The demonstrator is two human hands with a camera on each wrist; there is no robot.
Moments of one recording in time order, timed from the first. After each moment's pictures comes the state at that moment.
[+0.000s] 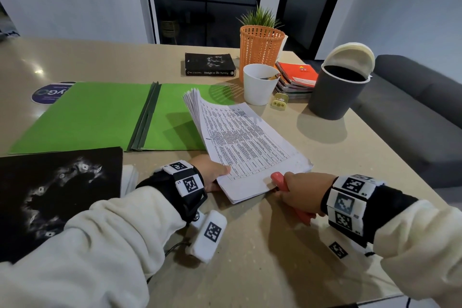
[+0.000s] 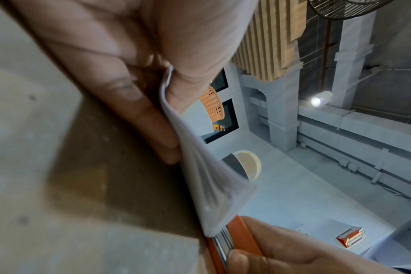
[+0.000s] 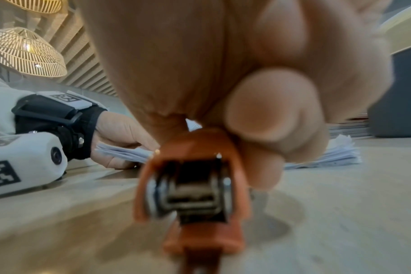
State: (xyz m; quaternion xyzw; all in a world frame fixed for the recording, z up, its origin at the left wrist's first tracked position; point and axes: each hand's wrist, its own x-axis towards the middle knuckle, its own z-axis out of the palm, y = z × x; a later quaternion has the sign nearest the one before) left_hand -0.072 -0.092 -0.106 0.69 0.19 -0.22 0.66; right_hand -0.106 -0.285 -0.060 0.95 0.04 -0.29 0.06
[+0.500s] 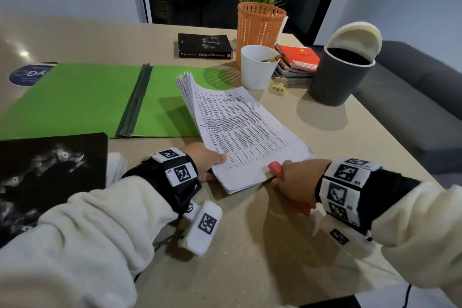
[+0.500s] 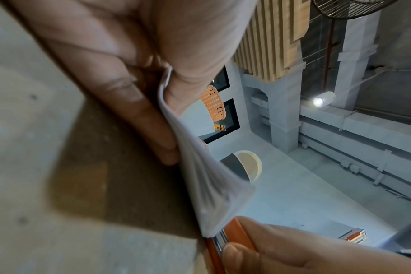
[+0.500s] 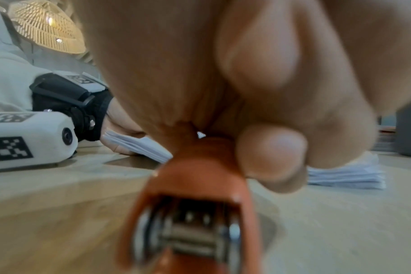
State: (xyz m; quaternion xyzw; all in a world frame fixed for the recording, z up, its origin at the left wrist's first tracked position) left_hand -0.072 -0.094 -0.108 0.68 0.20 -0.22 0.67; right_hand -0.108 -0.271 -0.054 0.94 0.02 -0.31 0.13
